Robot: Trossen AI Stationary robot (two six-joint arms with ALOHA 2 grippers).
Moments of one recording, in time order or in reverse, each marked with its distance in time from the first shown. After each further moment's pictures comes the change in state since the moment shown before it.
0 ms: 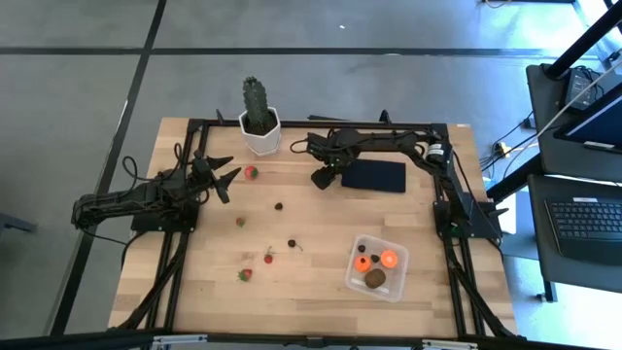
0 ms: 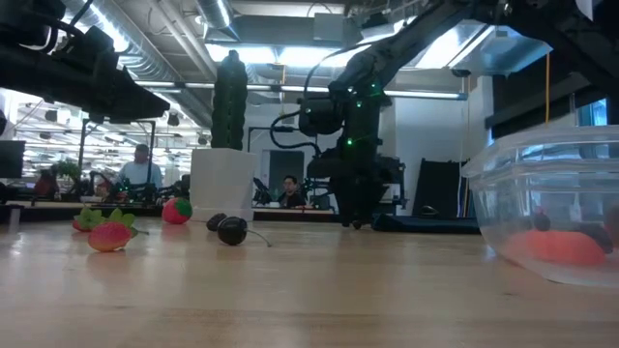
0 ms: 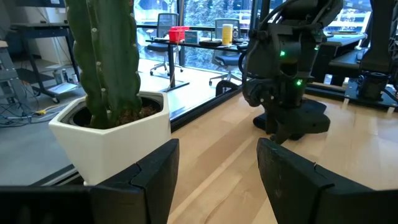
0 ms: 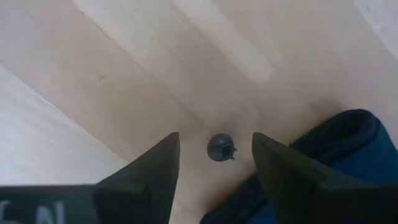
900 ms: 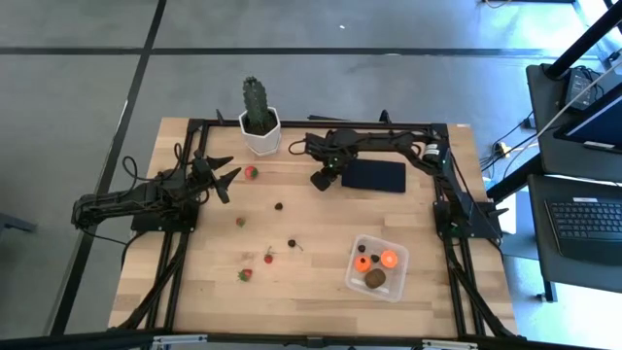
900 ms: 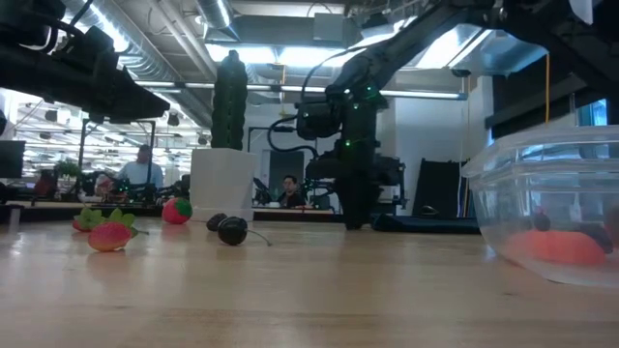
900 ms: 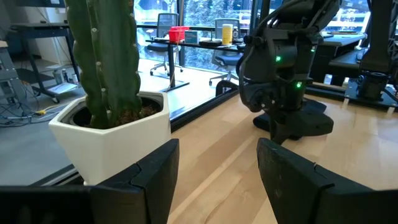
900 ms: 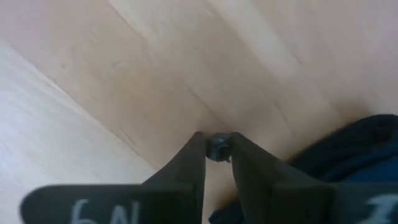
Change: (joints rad) left arm 0.000 0.000 0.000 0.000 0.000 0.000; right arm 0.000 0.052 0.038 -0.044 -0.051 -0.053
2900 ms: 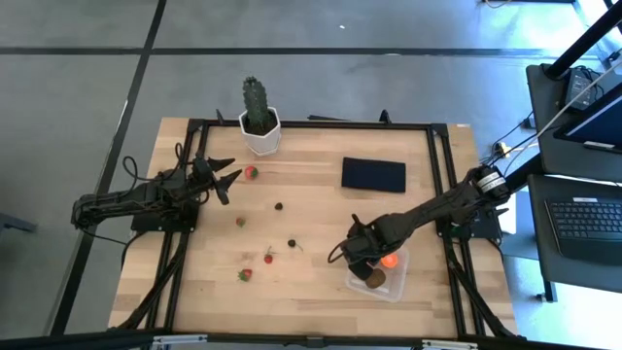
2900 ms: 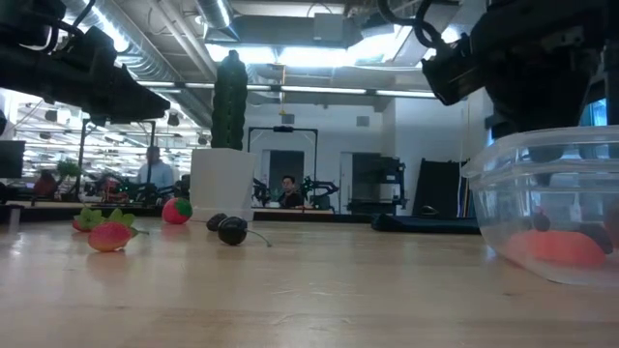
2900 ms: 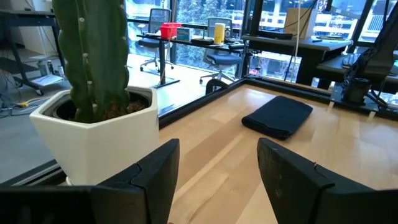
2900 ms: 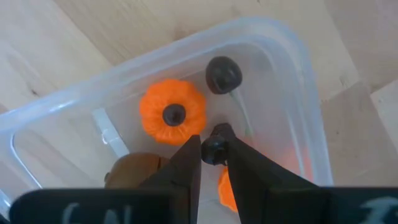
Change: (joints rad) left arm 0.000 0.004 0.000 -0.001 0.038 -0.054; right arm 0.749 -0.461 -0.419 -0.052 -0.039 0.671
